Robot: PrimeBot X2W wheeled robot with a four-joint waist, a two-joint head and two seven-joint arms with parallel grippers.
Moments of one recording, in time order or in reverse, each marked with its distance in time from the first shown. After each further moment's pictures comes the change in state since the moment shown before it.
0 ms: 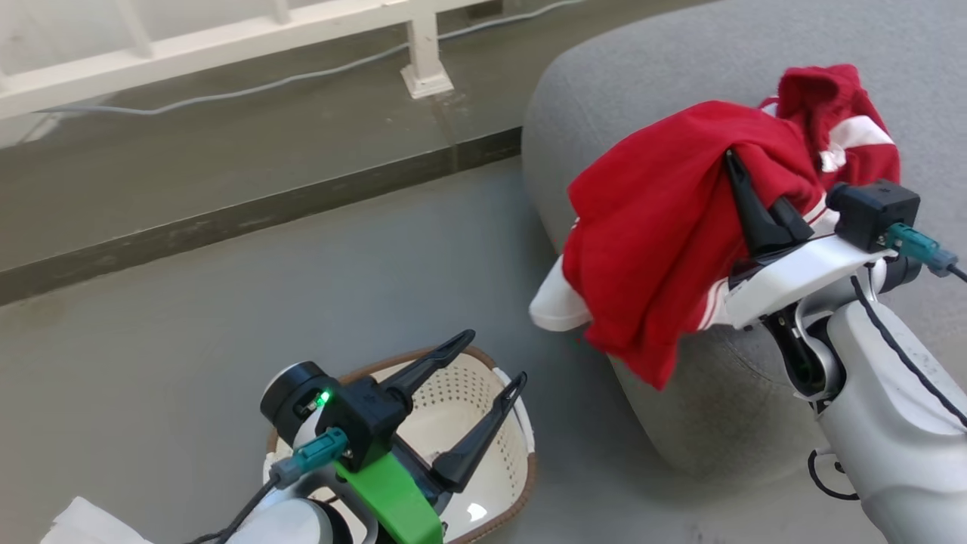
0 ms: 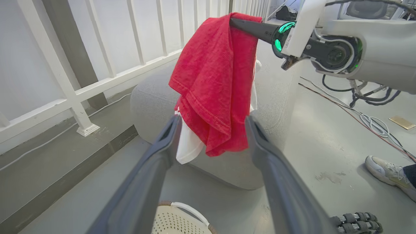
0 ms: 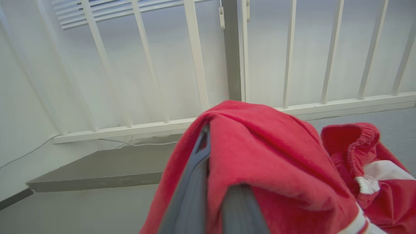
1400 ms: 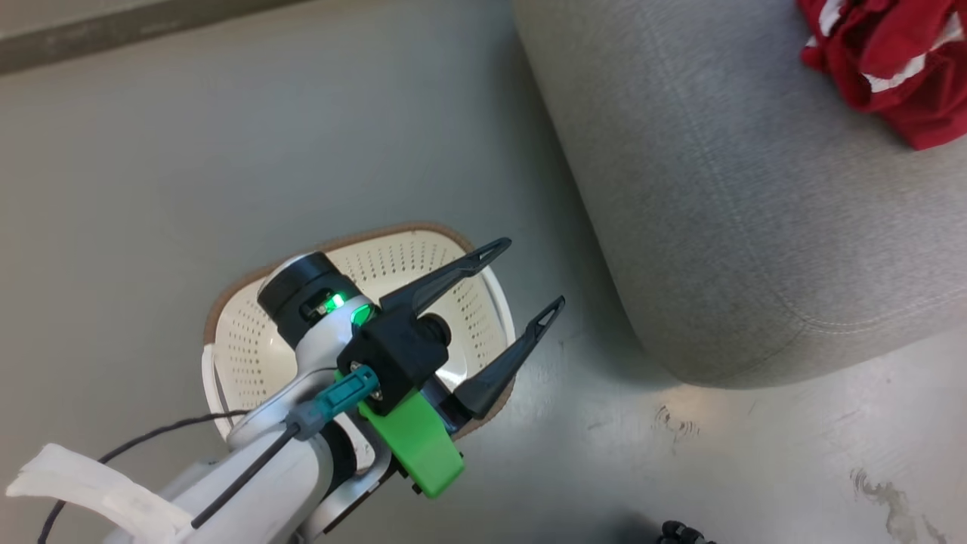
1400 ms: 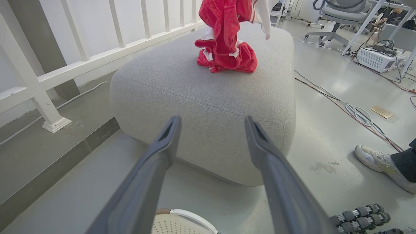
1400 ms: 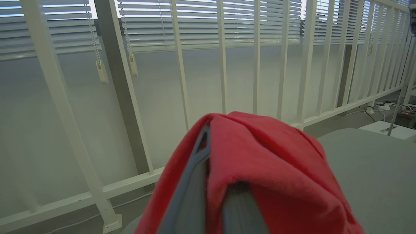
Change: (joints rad) left arm -0.214 0.013 -0.010 -0.121 0.086 -0.020 0.136; right arm -0.541 -0.243 -0.327 0.195 0.084 -0.078 0.045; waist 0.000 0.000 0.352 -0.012
